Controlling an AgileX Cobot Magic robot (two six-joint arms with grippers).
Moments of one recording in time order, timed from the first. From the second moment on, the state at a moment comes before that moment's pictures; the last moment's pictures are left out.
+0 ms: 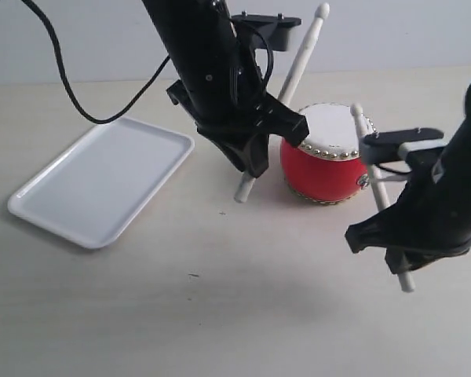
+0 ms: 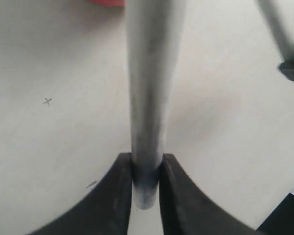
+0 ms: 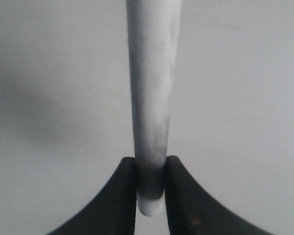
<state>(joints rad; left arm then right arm) -0.76 2.00 -1.76 -0.26 1.22 0.10 0.43 1.49 -0.75 0.05 0.81 0.19</state>
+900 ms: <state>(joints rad) -0.79 2.07 -1.81 -0.33 1.22 0.09 0.43 1.61 -0.76 0.16 0.69 0.11</state>
